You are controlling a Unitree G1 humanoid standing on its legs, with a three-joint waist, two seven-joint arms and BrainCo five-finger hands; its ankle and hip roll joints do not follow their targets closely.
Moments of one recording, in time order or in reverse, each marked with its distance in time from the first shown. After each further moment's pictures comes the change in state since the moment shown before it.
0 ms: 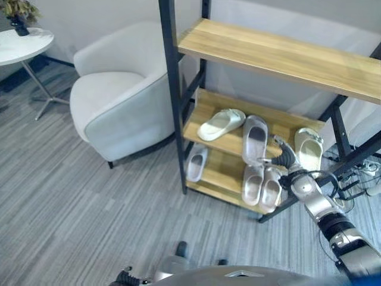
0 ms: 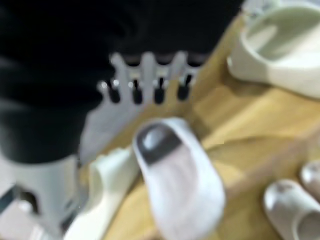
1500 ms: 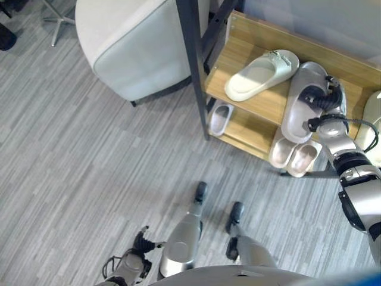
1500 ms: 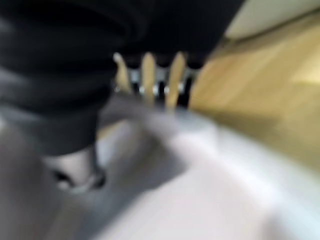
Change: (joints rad) left arm -0.125 -0.007 -0.192 -0.064 -0.087 -0.084 0.081; right arm -0.519 -0.146 -0.001 0.438 0.217 -0.009 -0.207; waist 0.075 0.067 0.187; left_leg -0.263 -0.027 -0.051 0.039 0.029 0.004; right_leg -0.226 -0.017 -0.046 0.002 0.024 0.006
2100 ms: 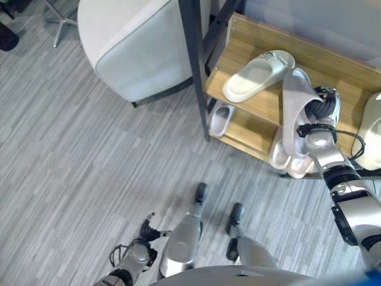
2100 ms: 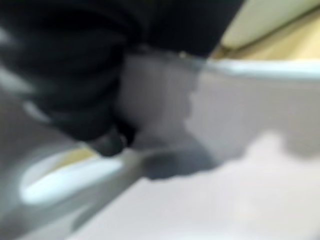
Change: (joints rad) left arm -0.080 -0.014 0.022 -0.093 -0.004 0.011 0.050; right arm 0.302 0.153 -0.167 -0.364 -0.178 0.015 -0.177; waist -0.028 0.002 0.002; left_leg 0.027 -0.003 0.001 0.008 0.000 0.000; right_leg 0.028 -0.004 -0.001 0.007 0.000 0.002
